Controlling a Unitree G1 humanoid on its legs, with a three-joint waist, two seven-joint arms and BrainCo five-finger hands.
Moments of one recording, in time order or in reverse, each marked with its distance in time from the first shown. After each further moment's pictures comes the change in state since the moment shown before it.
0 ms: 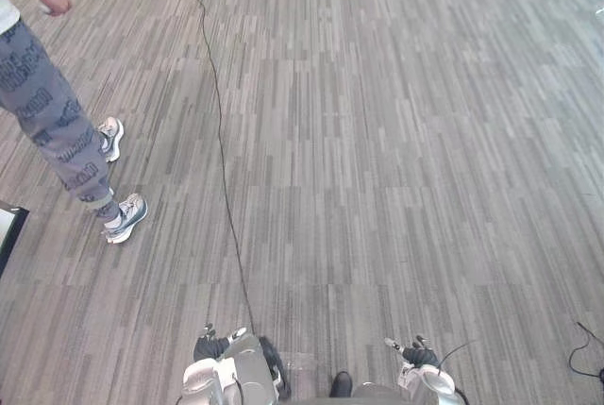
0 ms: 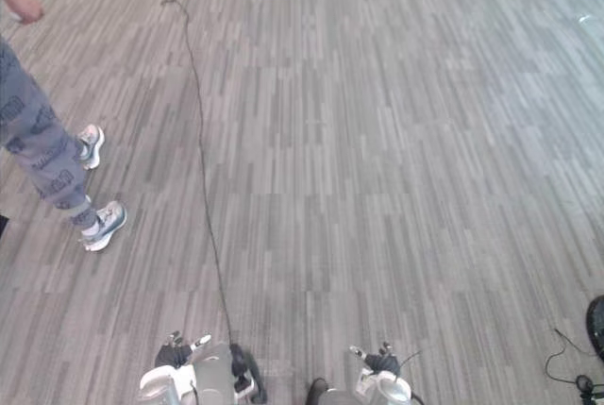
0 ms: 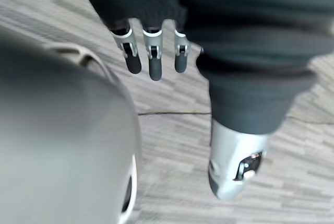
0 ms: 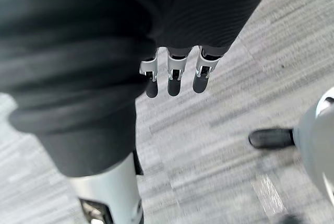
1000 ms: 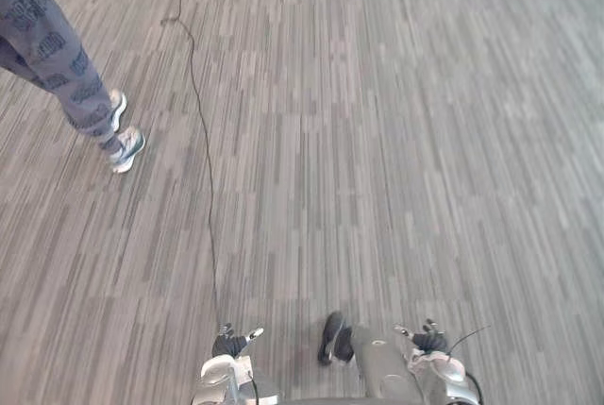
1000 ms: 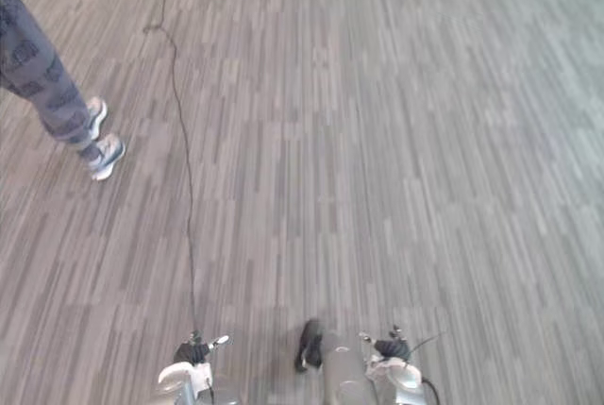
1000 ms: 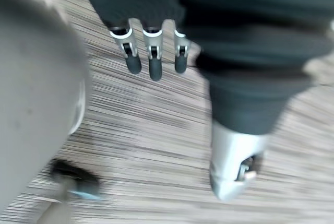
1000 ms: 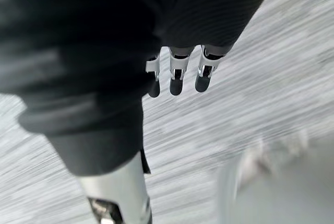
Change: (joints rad) left arm -0.034 -0.037 -0.008 0.008 0.047 0.011 -0.008; right arm 0.017 0.006 -0.012 -0.071 -0.030 -0.006 0.016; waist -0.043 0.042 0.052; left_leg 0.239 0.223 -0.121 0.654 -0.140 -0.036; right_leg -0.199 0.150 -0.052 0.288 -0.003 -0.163
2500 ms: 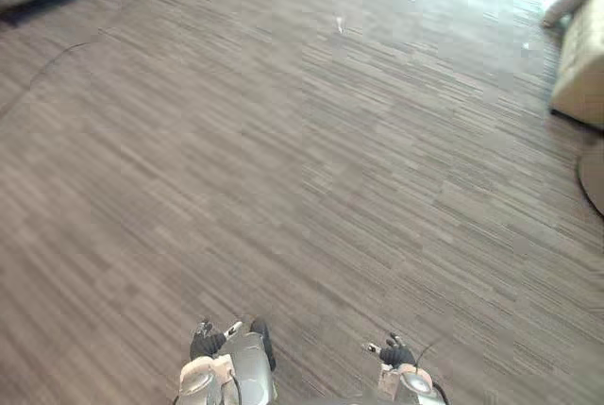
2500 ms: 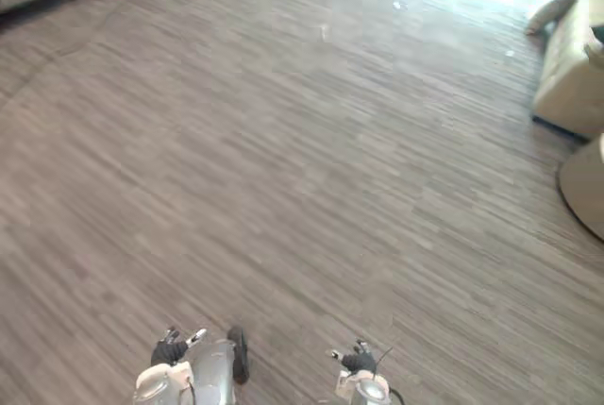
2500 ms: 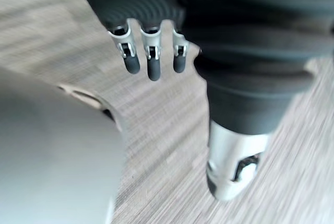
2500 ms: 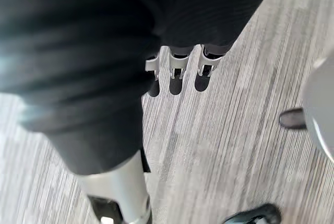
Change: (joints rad) left arm 0.049 0.045 0.011 0.000 -0.060 -0.022 -0.012; right arm 0.005 0.066 0.061 0.051 -0.052 0.023 0.026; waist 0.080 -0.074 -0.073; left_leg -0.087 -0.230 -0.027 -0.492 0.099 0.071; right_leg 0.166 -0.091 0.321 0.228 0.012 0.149
